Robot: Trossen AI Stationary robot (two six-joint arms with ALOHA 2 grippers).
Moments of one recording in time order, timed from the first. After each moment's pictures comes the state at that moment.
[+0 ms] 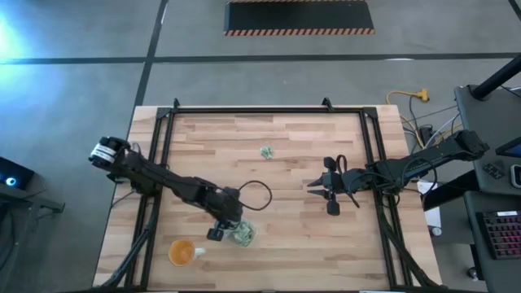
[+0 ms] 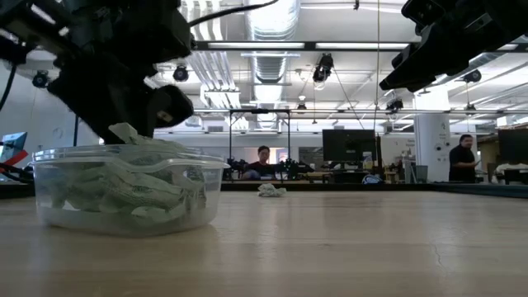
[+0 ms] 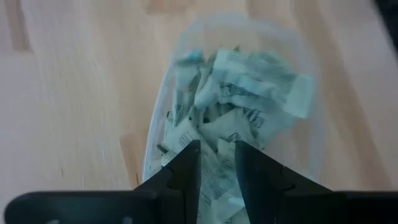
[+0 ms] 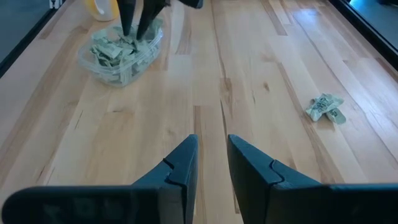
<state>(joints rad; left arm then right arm) -0.32 1.54 0.87 -0.31 0.14 -0.12 0.28 0.97 0.49 -0.08 0.26 0.17</state>
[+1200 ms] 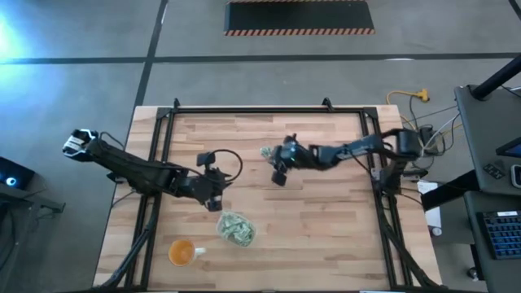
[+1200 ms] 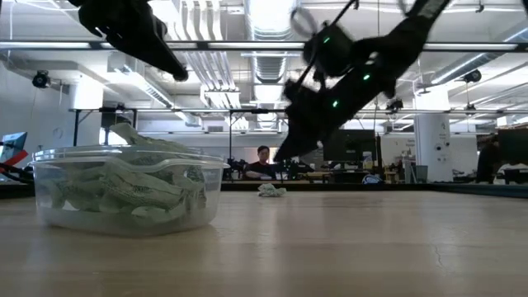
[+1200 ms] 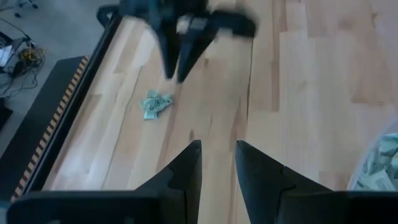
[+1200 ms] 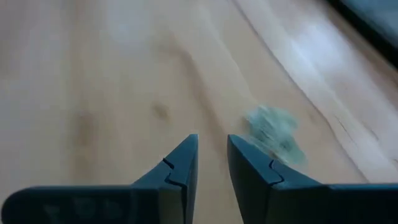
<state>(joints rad) -0.33 1.16 0.86 -0.47 -0.58 -0.15 -0.14 1.77 0.86 0.26 0.18 0.09</state>
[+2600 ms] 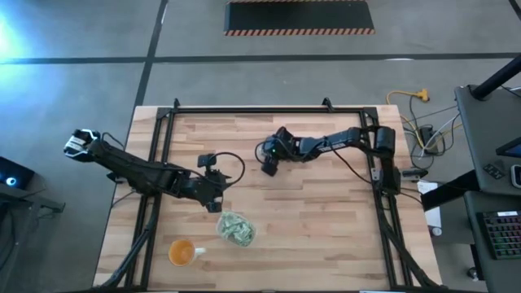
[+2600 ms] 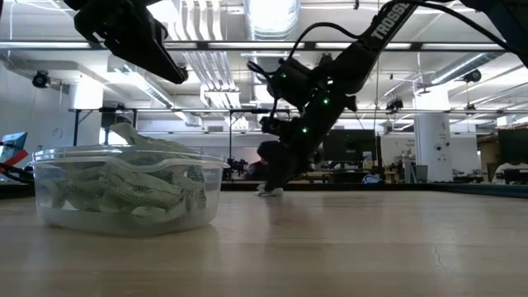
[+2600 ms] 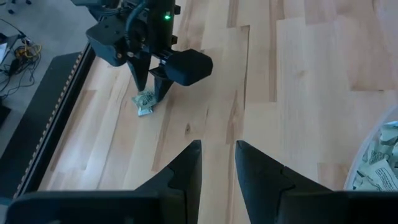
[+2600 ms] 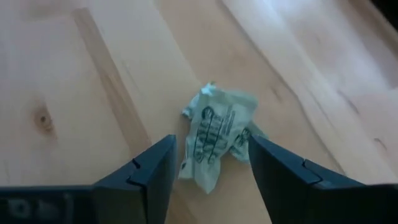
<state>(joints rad) -0.33 1.18 0.86 -0.49 -0.57 -0.15 -0.23 2.01 1.15 -0.04 0.26 0.15</state>
